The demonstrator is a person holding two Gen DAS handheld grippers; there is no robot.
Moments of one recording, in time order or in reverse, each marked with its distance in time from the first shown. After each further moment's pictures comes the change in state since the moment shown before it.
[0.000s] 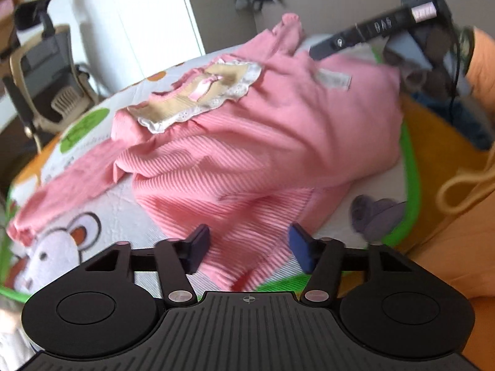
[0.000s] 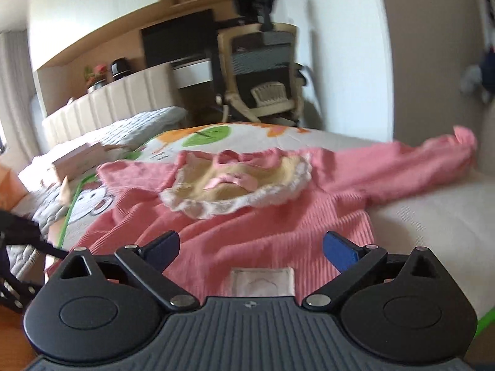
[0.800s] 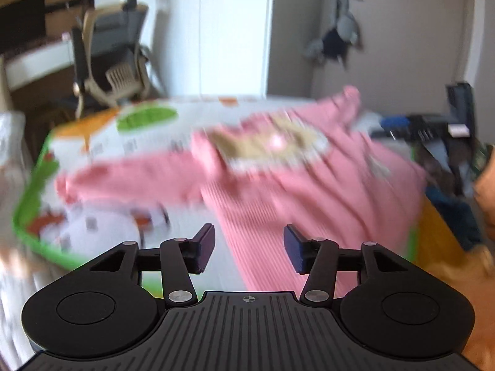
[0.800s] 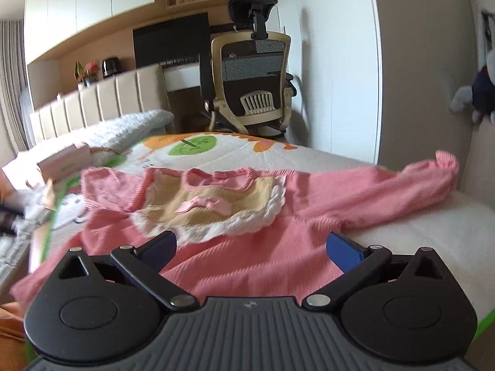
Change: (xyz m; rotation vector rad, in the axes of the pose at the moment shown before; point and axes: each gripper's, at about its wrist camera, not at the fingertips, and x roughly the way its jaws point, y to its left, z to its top) left arm -0.048 0.092 0.020 -0.345 -0.150 0.030; right arm 0.013 0.002 0.036 -0.126 0.004 -0.087
